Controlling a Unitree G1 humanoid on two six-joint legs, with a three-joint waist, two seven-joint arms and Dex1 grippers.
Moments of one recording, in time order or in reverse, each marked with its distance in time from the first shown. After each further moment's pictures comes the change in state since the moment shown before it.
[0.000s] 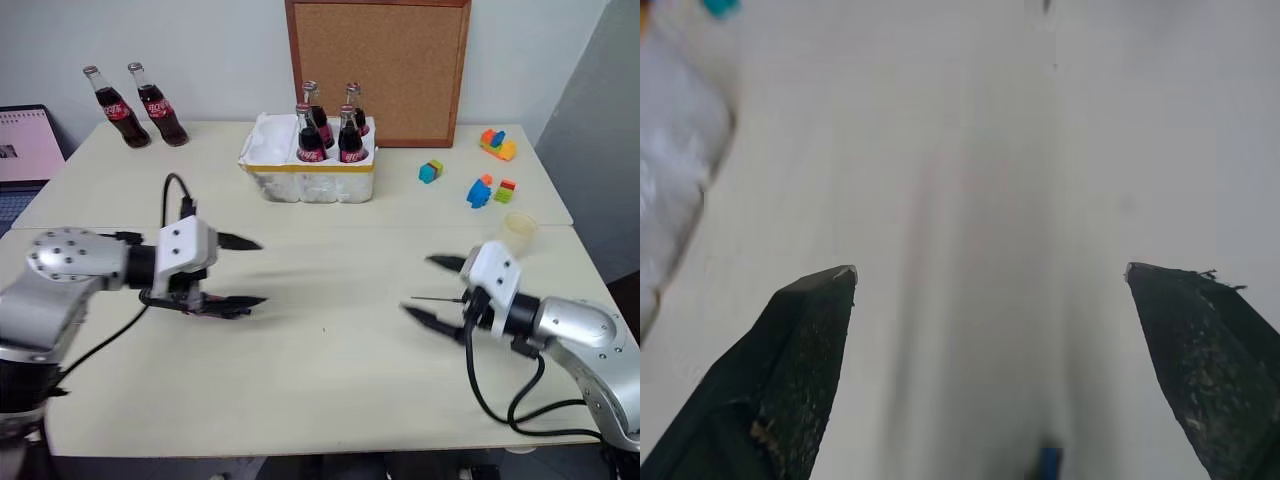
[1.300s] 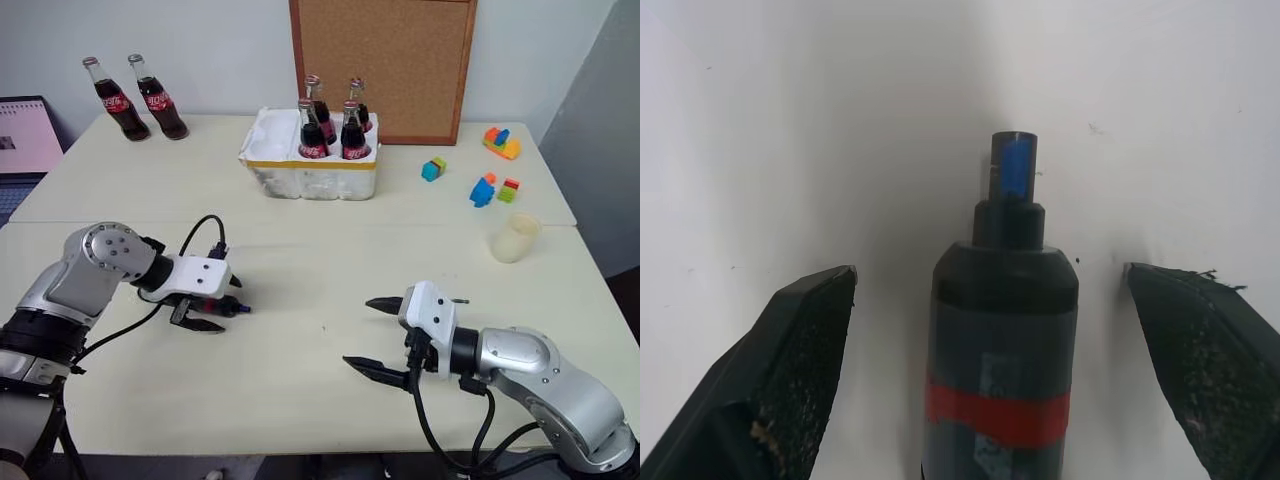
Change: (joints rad) left arm -0.258 -0.120 -0.287 0.486 0.411 -0.363 -0.204; right arm -0.016 0.116 0.216 -0.104 -0.048 0.061 -0.133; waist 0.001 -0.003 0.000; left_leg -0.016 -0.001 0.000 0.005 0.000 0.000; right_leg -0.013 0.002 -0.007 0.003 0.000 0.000
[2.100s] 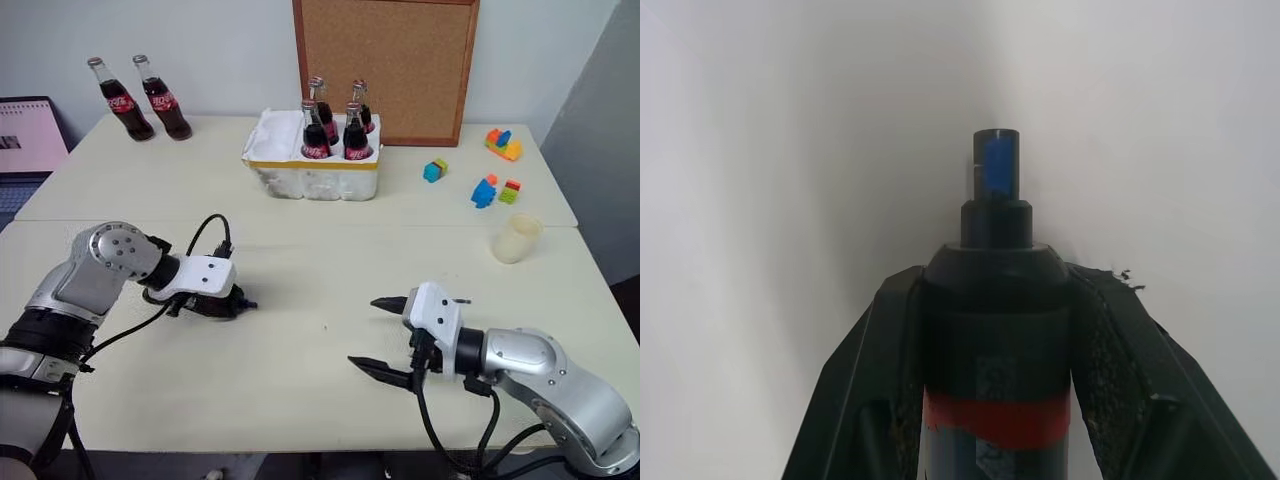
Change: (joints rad) left arm 0.012 -0.048 0.048 -0.042 -0.062 0.081 0.002; right arm 0.014 -0.033 -0.043 -0.013 0.020 0.004 -0.002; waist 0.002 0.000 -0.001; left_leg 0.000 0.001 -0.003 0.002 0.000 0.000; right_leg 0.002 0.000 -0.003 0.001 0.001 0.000
